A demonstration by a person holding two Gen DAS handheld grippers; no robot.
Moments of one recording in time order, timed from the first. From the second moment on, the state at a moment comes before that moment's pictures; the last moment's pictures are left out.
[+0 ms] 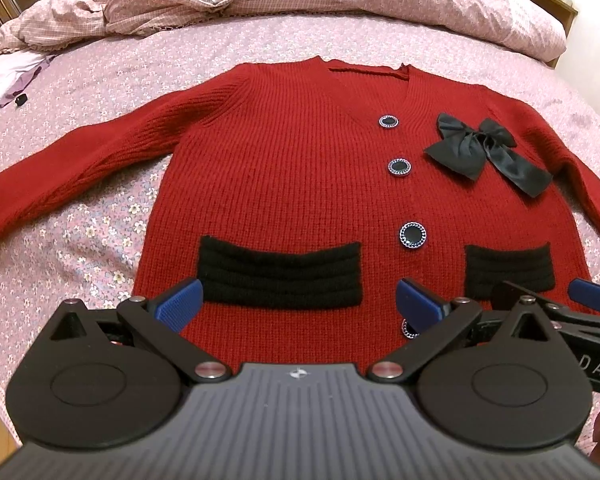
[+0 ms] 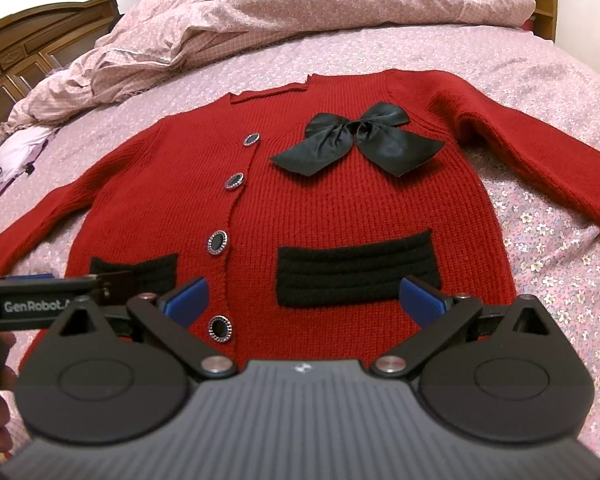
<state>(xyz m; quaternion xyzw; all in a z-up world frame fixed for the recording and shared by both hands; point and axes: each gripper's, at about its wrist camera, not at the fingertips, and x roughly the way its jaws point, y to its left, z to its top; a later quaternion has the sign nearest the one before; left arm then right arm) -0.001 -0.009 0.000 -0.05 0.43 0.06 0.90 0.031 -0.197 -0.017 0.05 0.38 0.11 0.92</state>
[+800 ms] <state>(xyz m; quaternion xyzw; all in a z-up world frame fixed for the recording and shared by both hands) -0.001 -0.008 0.000 -0.05 0.43 0.06 0.90 0.031 -0.196 -0.018 0.05 0.38 0.11 0.92</state>
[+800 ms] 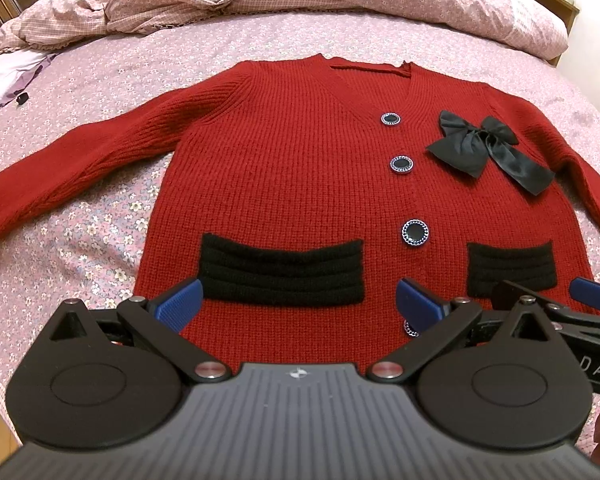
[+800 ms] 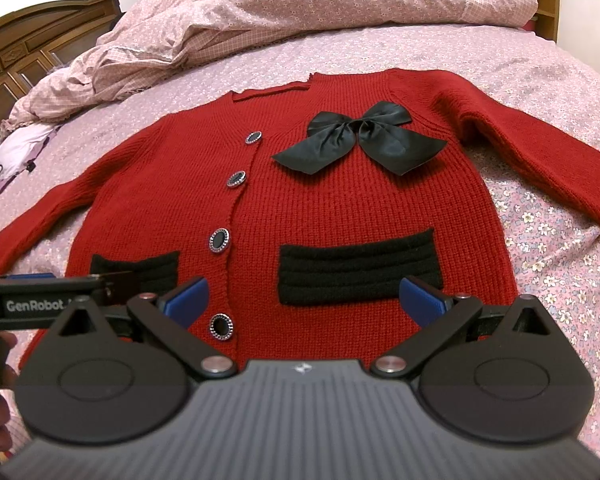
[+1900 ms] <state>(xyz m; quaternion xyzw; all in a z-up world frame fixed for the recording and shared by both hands) -0.003 -0.003 -0.001 -0.05 0.43 0.06 0.90 0.031 -0.195 -0.023 0.06 0.38 0.11 0.91</state>
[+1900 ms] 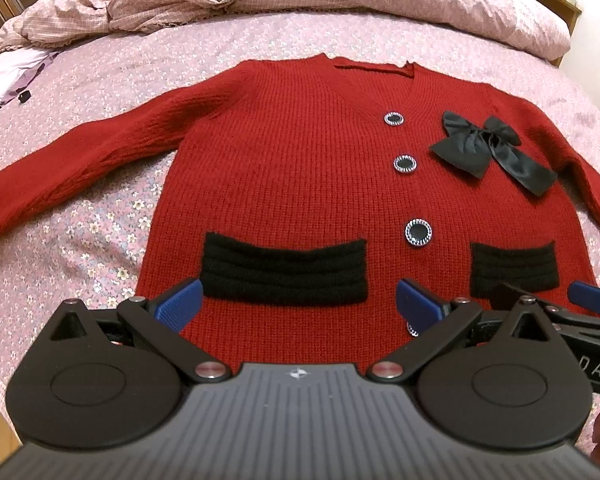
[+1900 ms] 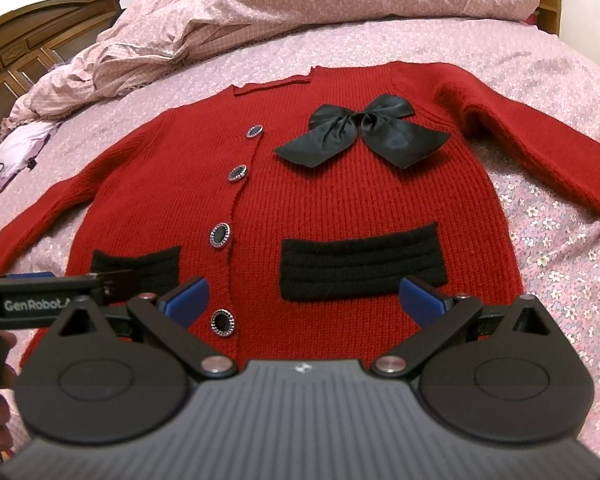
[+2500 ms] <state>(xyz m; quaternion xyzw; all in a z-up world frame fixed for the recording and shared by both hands) 0.036 -0.008 0.010 -0.02 0.44 0.04 0.89 0.054 -0.233 -0.012 0.09 0.37 0.08 0.92</state>
